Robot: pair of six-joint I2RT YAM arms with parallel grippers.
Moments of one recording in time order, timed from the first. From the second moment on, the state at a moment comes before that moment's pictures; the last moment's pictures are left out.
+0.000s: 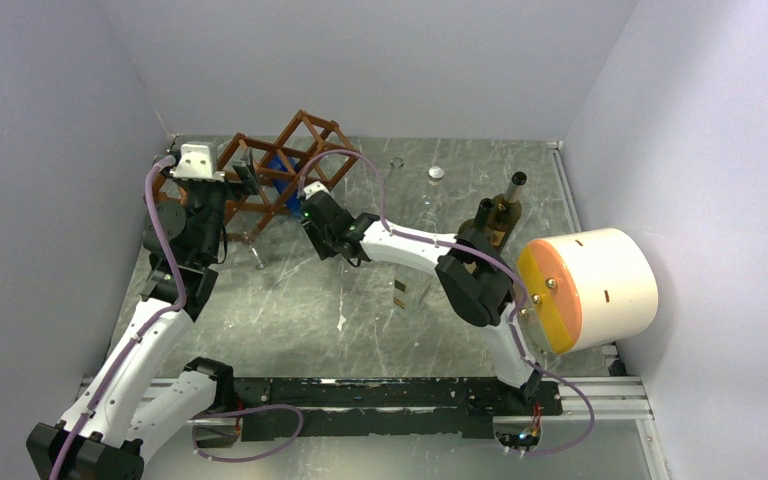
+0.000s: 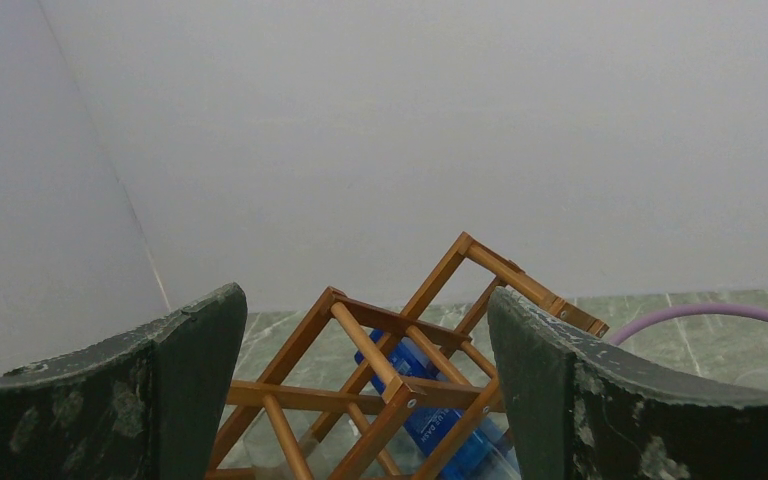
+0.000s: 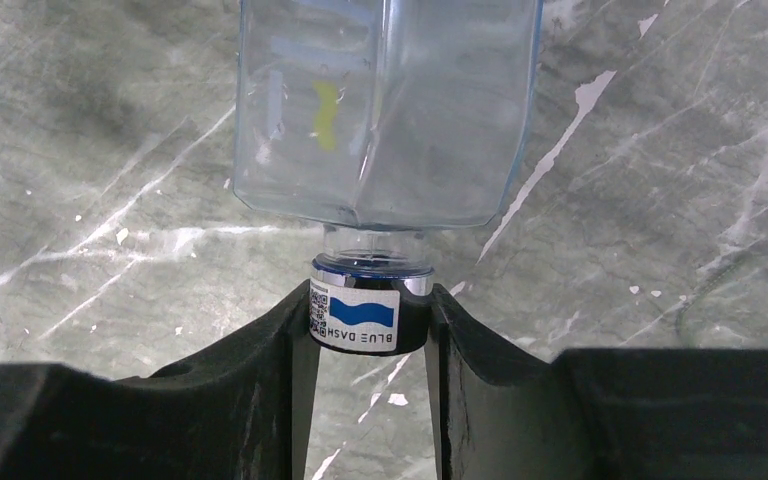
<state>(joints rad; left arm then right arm) -0.29 0.85 0.80 0.35 -0.25 0.10 0.93 2.12 1.61 -0.31 0.24 0.19</state>
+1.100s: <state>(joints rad) -0.29 0.82 0.79 0.37 -0.17 0.05 0.91 1.57 1.44 -0.20 0.22 0.25</state>
